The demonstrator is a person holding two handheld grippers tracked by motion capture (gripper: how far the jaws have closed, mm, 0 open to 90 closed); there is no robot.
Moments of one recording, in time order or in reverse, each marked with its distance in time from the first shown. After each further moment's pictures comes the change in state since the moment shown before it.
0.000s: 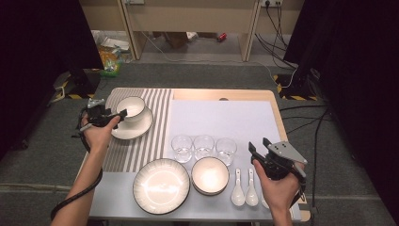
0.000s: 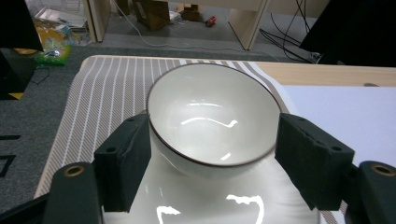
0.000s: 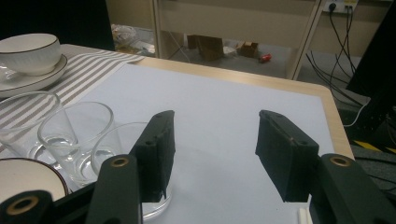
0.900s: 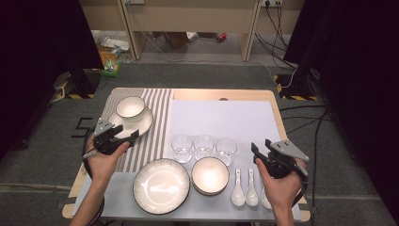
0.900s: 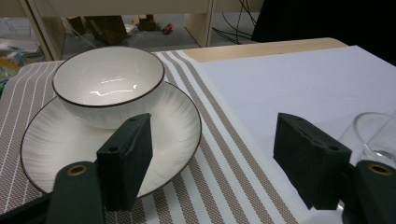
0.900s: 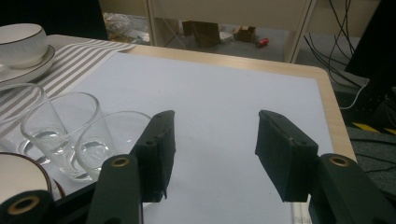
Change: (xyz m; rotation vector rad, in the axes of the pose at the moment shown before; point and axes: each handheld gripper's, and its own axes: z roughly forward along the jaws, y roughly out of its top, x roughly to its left) left arm -0.070 -0.039 -0.069 -0.034 -0.152 0.164; right arm -0.010 -0.002 0.003 0.061 -0.014 0.043
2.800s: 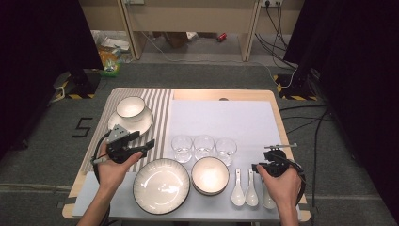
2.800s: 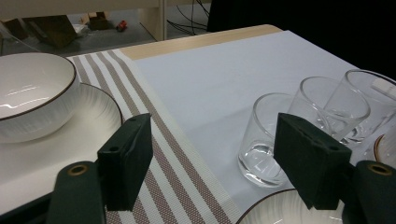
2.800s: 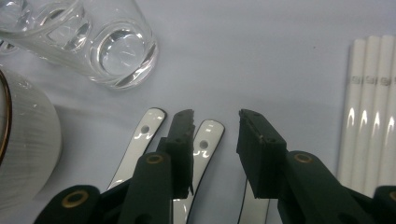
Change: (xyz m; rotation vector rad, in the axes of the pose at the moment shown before) left arm -0.042 0.003 -0.004 0.015 -0.154 0.052; right arm -0.021 -0.030 0.040 0.585 0.111 0.163
